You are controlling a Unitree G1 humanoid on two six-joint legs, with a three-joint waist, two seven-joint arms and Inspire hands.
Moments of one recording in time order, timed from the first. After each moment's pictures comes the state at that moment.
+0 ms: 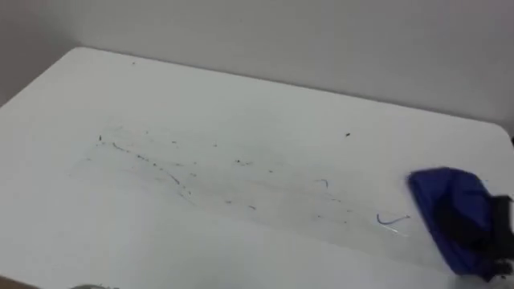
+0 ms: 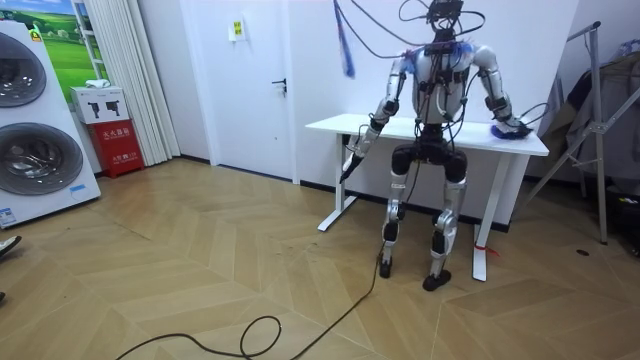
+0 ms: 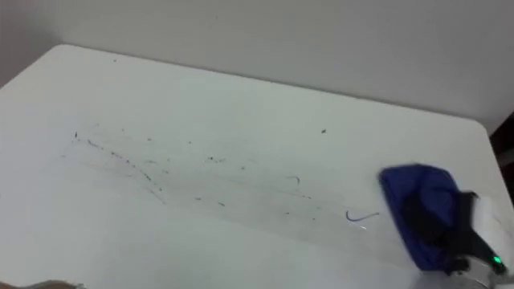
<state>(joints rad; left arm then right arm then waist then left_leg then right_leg) 0.45 0.27 0.35 0.83 0.23 0.02 0.10 0.13 -0.45 -0.23 0.90 -0.35 -0.19 -0.51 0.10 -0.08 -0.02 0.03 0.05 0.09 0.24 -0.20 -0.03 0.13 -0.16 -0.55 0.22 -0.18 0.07</state>
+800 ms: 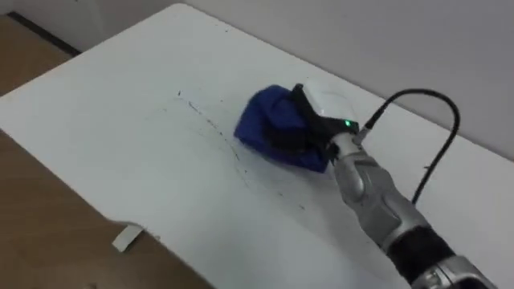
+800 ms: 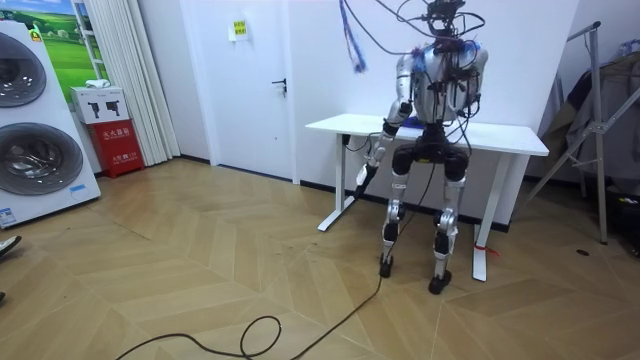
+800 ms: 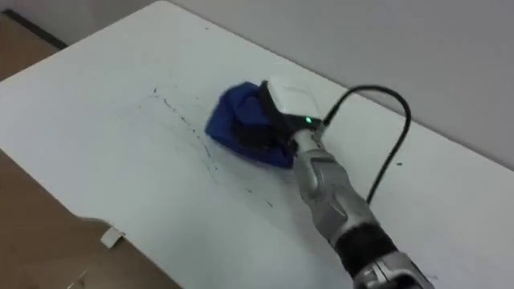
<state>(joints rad) 0.41 0.25 0.15 0.84 0.28 0.12 0.05 -0.18 -0.25 0.28 0.65 -0.67 -0.09 -0.32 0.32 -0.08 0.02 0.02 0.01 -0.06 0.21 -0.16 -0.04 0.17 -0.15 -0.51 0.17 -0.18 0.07</state>
